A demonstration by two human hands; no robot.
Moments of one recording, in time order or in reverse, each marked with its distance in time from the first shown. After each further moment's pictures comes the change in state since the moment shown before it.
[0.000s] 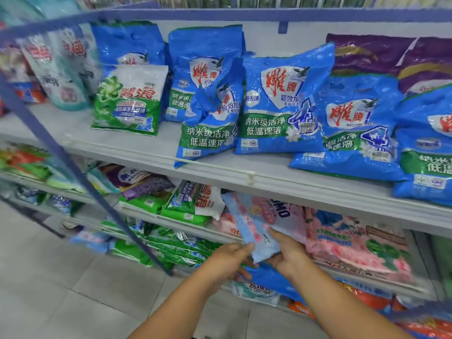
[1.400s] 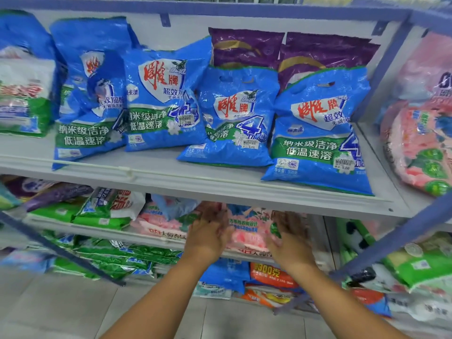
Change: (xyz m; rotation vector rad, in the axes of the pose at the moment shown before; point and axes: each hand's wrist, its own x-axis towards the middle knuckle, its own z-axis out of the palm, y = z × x) left_hand 0.094 0.038 0.159 1.062 0.364 0.351; right_hand -0.022 -0.079 -0.235 -1.497 0.378 -0.605
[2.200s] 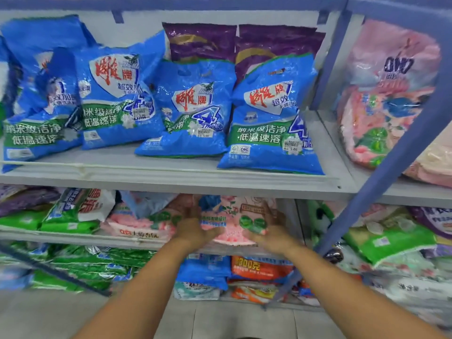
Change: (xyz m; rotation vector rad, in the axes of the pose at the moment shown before) left_hand -0.002 0.052 -0.002 -0.363 -0.199 -0.194; right_hand 0.009 0.048 -0.026 0.427 -0.259 0.074
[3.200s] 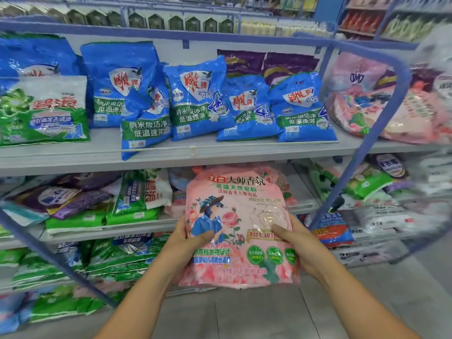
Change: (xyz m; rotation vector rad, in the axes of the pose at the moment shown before) left_hand -0.152 -0.208 -0.160 -0.811 -0.311 0.236; right_hand -0.208 -0.135 0.181 1.001 0.173 -0.002
